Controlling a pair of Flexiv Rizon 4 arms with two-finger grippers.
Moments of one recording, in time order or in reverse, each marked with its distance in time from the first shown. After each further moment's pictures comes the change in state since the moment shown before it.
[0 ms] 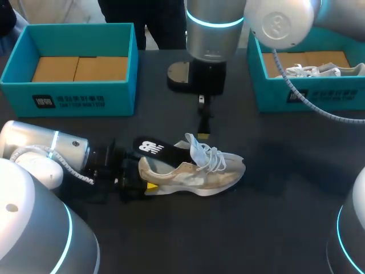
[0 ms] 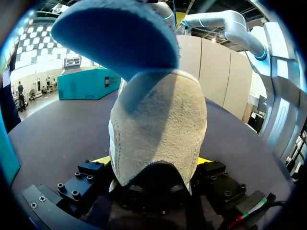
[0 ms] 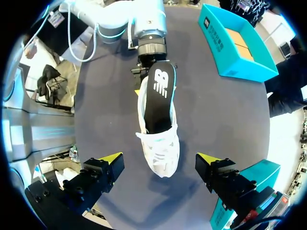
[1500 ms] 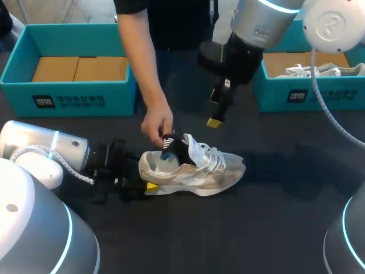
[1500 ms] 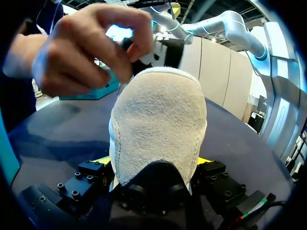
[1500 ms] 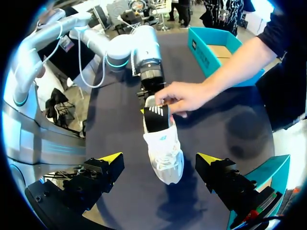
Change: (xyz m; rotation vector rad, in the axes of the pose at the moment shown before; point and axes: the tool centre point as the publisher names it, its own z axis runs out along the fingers) left arm 0.000 0.000 0.000 0.000 0.000 0.000; right arm 0.000 -0.018 -0.031 -0.284 0.068 0.084
